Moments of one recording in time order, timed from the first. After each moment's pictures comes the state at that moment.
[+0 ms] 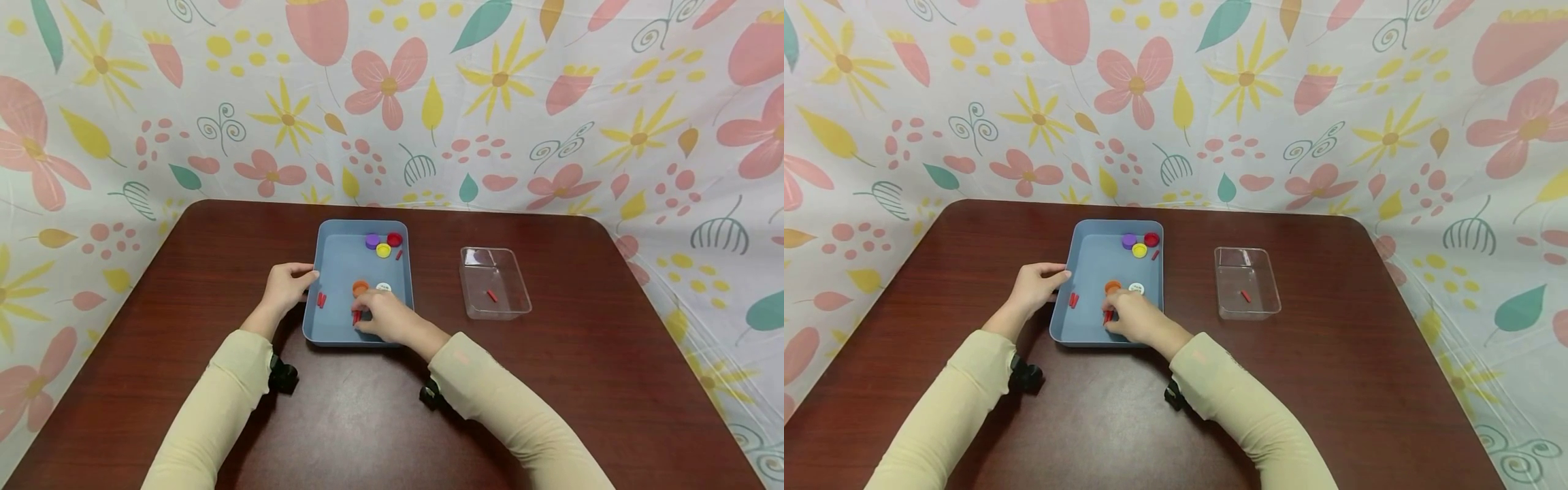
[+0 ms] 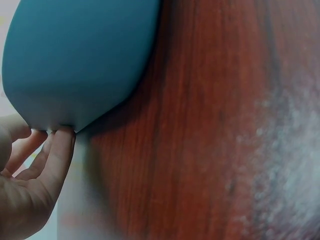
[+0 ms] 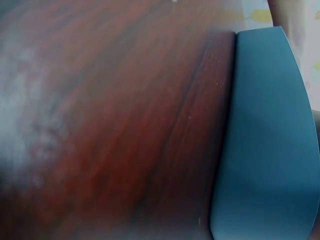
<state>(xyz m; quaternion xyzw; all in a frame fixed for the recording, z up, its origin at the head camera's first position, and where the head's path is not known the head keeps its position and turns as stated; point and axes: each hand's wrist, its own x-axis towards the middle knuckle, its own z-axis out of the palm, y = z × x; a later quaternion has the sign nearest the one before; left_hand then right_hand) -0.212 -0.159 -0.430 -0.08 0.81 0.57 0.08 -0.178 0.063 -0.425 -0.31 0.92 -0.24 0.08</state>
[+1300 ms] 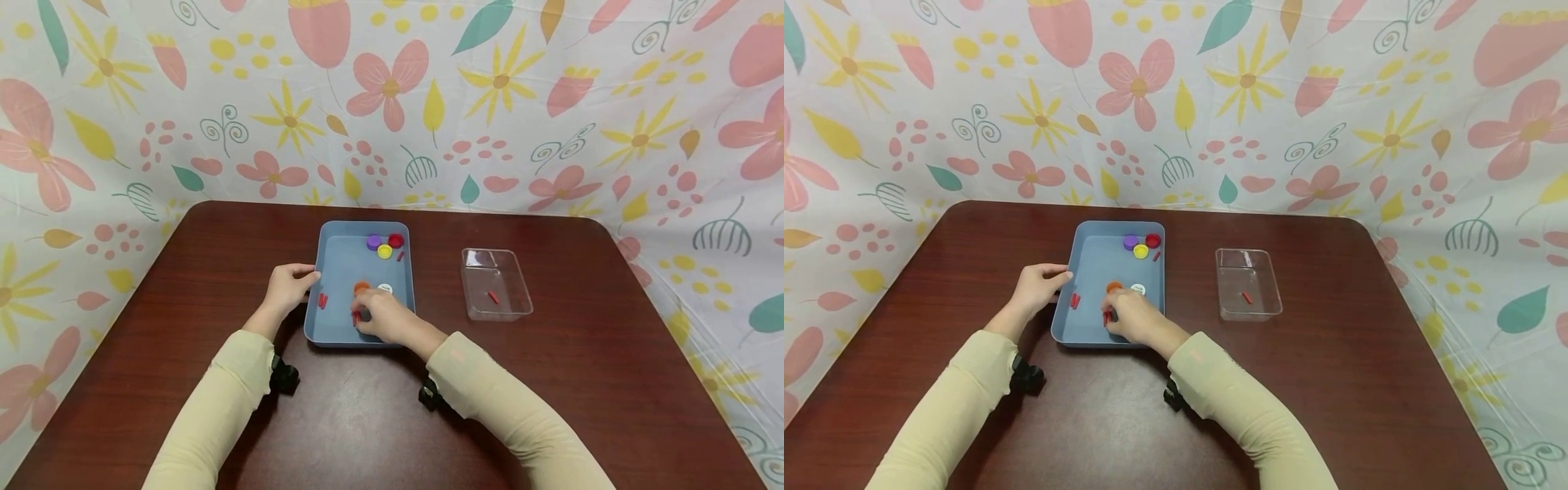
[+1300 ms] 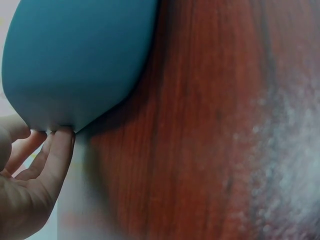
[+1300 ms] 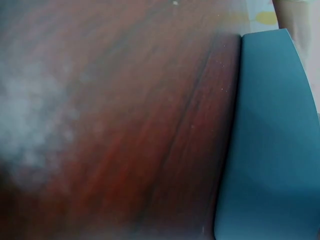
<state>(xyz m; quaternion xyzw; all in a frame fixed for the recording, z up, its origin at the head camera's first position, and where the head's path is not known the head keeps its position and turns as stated) -0.212 -0.158 -0.431 -0.08 0.82 0.56 0.08 -0.180 0.060 -0.425 -0.32 0.91 -0.24 0.08</state>
